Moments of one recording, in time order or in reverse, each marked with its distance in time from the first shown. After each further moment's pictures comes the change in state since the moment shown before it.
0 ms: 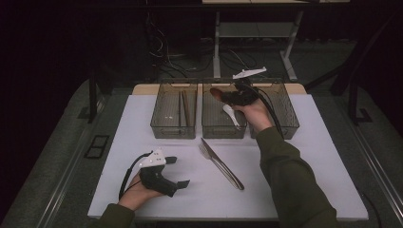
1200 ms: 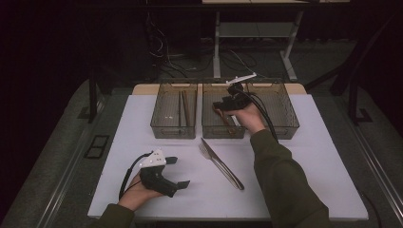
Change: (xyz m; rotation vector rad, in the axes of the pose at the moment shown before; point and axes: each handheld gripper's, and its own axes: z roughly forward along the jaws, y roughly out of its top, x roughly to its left) left arm -0.001 0.000 0.001 -0.001 -0.006 -0.002; right arm -0.003 -0.018 0.027 0.084 -0.014 0.072
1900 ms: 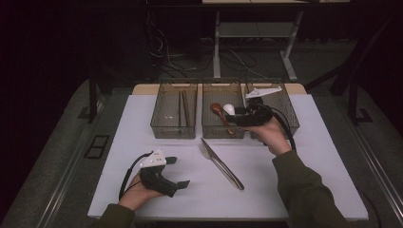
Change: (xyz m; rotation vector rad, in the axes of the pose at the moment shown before) left arm 0.001 -0.001 0.000 0.012 0.010 0.000; right arm 0.015 -0.046 -0.073 -0.073 0.103 -0.059
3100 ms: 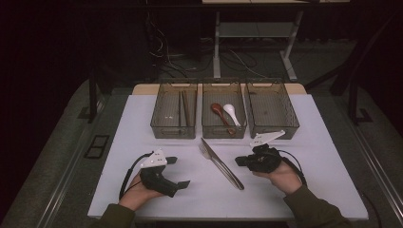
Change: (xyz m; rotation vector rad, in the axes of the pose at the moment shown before) left arm -0.001 0.001 0.000 0.006 0.008 0.009; right arm 0.056 -0.098 -0.027 0.200 0.100 -0.083
